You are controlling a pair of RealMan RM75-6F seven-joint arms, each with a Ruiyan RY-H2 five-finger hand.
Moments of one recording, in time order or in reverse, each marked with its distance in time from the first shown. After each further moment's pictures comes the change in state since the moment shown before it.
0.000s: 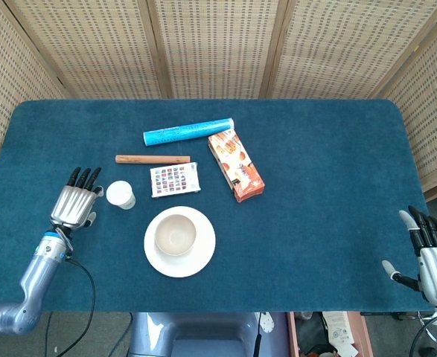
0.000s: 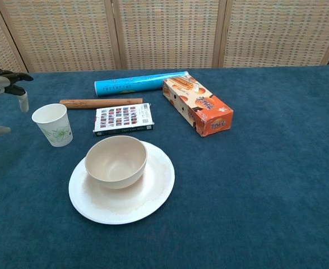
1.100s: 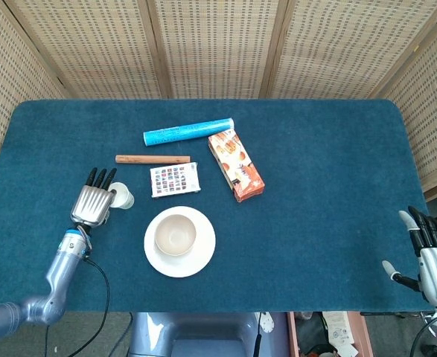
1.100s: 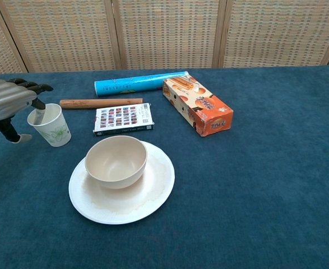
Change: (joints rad) left arm -0.042 -0.172 -0.008 0.170 -0.025 0.009 0.060; right arm 0.000 0.003 -0.001 -0.003 -0.004 0.000 0.000
